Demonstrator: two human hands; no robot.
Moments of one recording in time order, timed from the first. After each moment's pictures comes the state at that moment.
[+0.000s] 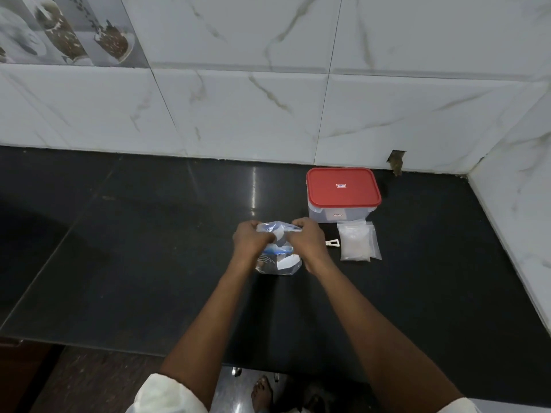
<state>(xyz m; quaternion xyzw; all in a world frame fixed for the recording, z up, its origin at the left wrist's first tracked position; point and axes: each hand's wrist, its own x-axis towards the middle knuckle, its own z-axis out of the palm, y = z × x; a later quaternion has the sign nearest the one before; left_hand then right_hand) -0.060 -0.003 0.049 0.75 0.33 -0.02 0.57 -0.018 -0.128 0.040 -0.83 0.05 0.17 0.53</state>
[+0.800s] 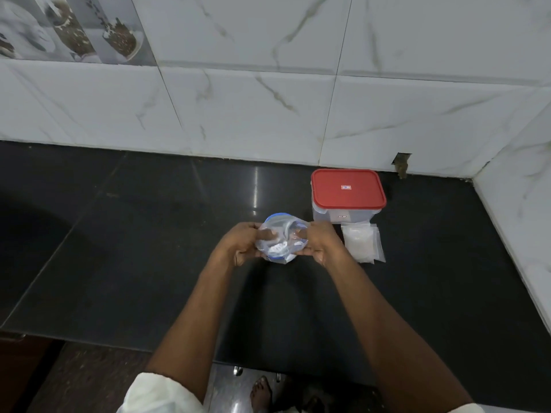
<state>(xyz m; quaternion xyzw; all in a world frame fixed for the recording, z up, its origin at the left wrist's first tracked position) -0.062 0.033 0.050 0.62 0.28 -0.16 0.72 -0.011 -0.137 0.057 -0.67 0.14 0.30 0.66</state>
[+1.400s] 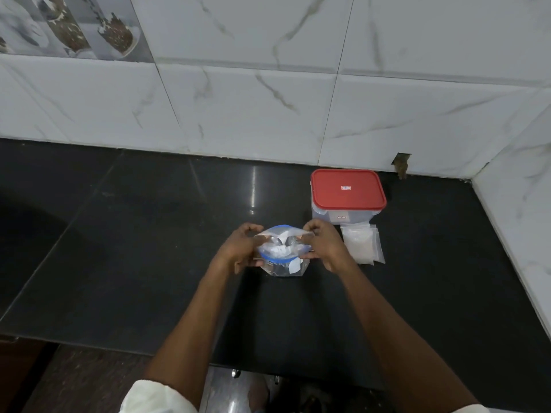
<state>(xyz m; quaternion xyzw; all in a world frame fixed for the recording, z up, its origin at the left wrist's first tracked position) -0.071 0.030 0.041 0.64 0.32 -0.14 0.68 -0.008 -0.154 0.044 -0.78 0.05 0.25 0.56</state>
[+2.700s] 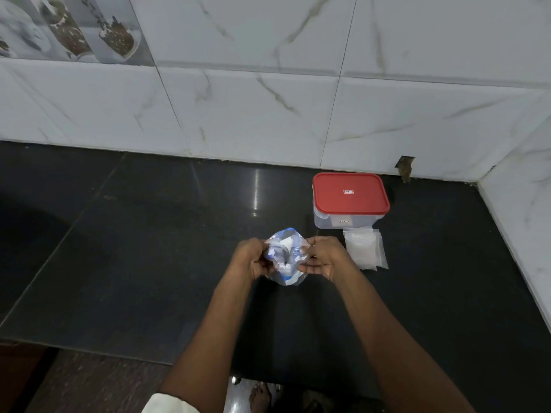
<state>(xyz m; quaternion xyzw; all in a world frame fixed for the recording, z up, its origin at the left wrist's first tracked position) -0.053 0.004 0.032 0.46 0.47 -0.12 0.75 -0.014 -0.150 0.055 -0.68 0.20 0.35 0.61</state>
